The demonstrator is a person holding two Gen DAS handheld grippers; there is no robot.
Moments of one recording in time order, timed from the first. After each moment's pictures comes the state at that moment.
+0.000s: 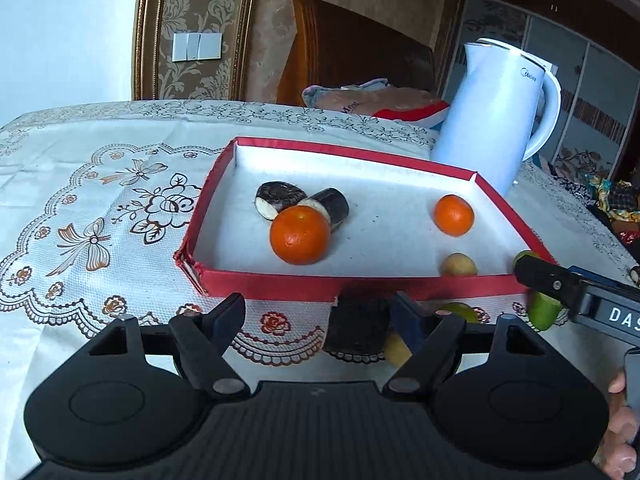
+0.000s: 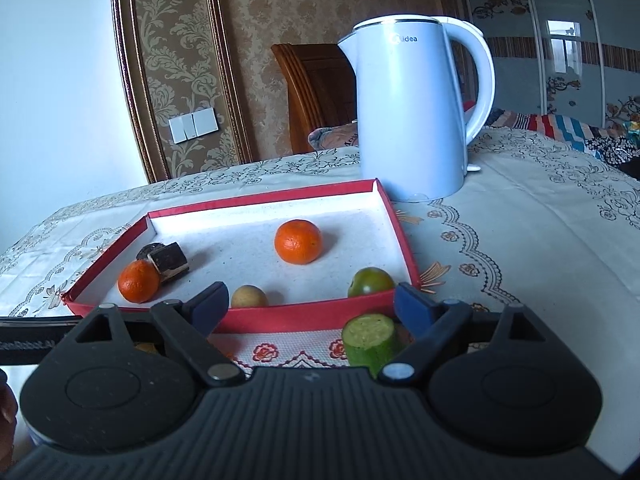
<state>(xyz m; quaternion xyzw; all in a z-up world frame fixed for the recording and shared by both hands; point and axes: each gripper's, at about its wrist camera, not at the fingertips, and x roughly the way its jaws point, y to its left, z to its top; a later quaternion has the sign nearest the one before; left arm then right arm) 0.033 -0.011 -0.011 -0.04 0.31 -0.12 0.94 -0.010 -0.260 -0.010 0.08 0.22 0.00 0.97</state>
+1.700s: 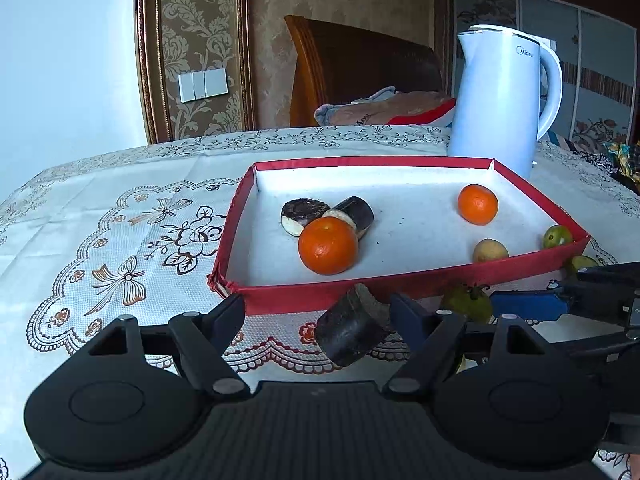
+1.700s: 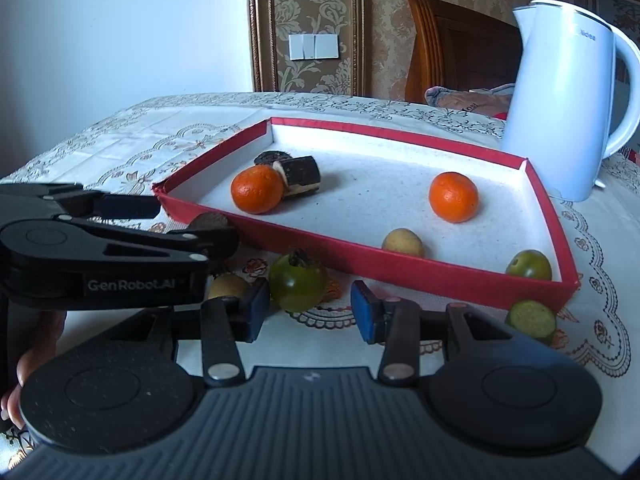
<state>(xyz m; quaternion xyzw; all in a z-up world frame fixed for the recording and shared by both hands) 0.024 -0.015 -0.012 0.04 0.28 -0.09 0.96 0.003 -0.184 -0.024 -0.05 0.30 0.16 0.94</state>
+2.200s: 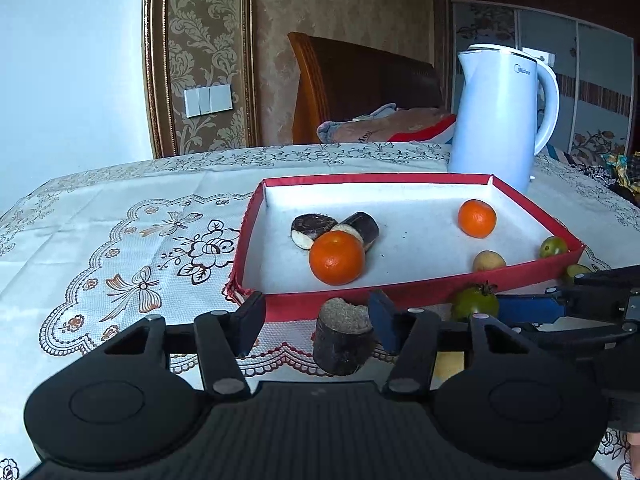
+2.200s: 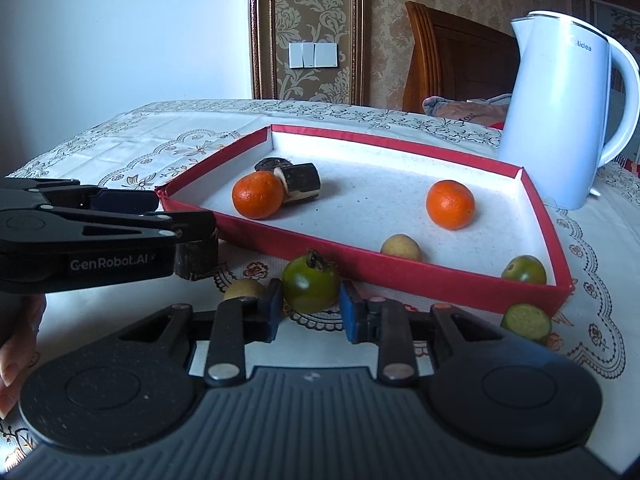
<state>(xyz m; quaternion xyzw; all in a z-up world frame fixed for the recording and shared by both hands) 0.013 -0.006 -0.007 0.04 0.25 -0.10 0.96 -0.002 -0.188 -0.022 -0.04 0.29 0.15 0.95</state>
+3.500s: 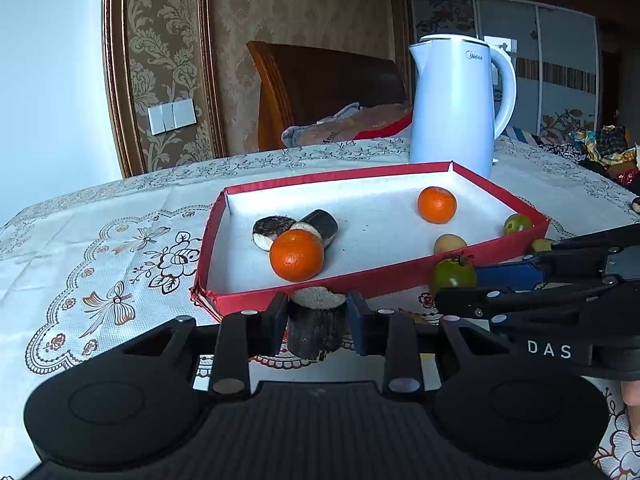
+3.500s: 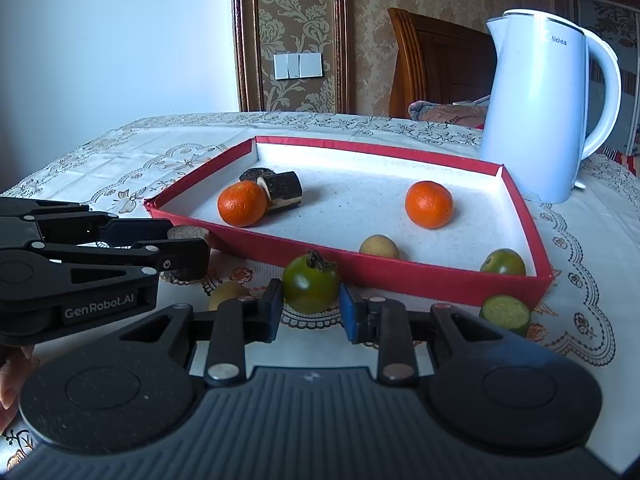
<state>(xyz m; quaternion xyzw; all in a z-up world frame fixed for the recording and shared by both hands) -0.001 -0.018 -0.009 0.07 0.23 -0.14 0.96 -0.009 -0.198 -0.020 -0.03 0.27 0.13 0.95</state>
